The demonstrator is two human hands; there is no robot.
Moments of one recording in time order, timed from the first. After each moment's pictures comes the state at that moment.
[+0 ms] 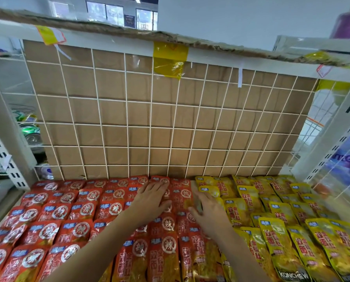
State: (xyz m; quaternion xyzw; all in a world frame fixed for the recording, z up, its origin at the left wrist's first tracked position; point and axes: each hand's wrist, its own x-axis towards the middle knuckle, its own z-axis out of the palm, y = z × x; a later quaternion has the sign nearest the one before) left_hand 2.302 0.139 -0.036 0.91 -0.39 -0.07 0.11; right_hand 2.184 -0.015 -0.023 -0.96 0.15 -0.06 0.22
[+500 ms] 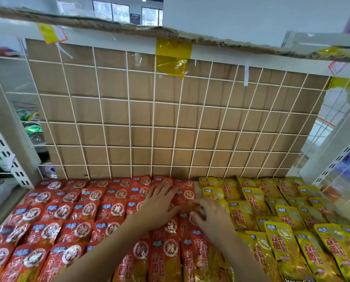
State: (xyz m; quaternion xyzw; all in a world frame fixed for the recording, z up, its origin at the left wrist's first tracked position) left_hand 2.296 0.127 -0.045 0.91 -0.40 -0.08 0.10; right_hand 2.181 -0.015 -0.025 -0.97 0.12 -0.07 0.20
